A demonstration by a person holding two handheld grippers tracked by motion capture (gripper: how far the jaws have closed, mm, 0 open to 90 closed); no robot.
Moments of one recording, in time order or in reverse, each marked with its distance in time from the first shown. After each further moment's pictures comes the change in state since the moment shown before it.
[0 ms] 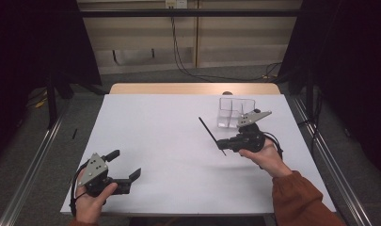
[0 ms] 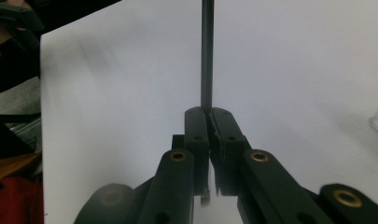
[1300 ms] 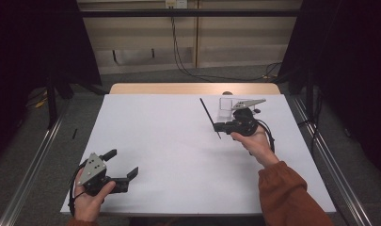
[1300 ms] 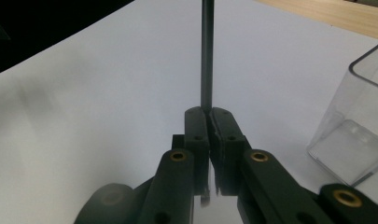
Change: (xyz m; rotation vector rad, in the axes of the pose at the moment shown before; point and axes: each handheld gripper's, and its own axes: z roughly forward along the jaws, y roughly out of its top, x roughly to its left) left arm 0.008 -0.006 0.000 0.013 0.031 0.001; right arm -0.037 0.023 0.020 -0.069 -0.146 0.108
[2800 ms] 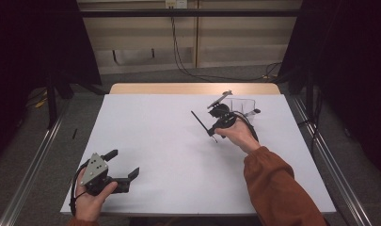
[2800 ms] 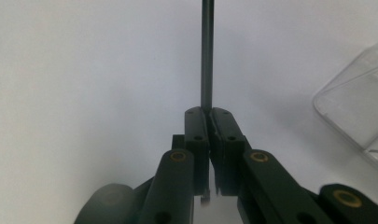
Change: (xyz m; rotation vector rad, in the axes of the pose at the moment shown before) left arm -0.001 -0.002 0.003 0.002 0.005 0.016; right arm -0.003 0.028 0.066 0.460 -0.160 0.104
